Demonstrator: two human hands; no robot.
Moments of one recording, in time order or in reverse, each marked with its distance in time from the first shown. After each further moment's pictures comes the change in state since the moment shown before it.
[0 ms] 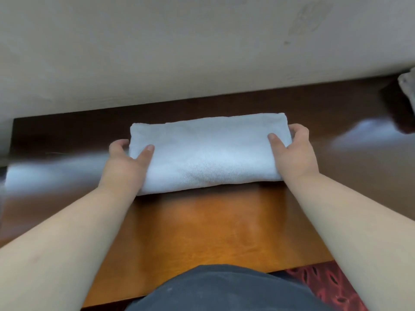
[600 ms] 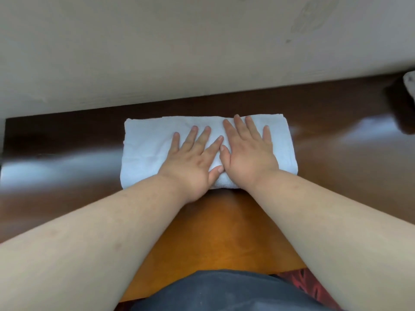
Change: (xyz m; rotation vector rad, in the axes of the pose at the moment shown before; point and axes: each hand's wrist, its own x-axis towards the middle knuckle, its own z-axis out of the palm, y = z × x) left_hand -0.043 0.064 0.077 0.940 -0.309 0.965; right_hand -0.015 -0.055 0.061 -0.826 -0.258 -0.542
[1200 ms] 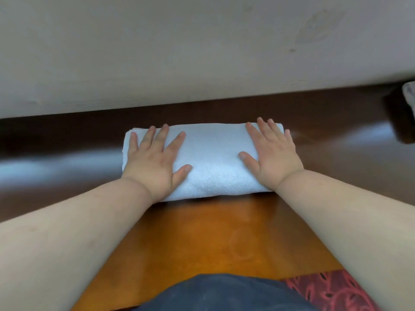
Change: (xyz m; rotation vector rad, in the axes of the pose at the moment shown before) left_hand -0.012 -0.071 0.002 0.048 0.079 -0.214; right_hand 0.010 0.067 -0.005 0.028 0.039 -0.032
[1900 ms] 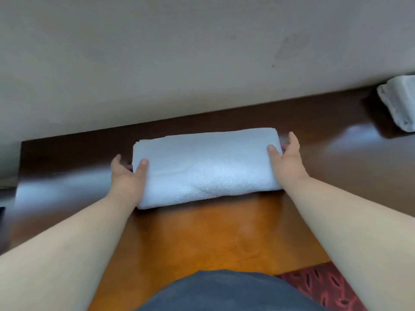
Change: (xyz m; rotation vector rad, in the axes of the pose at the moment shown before) left_hand -0.026 -0.045 0.019 -1.184 0.119 -0.856; right_hand -0.029 0.020 0.011 0.961 0.187 0.684
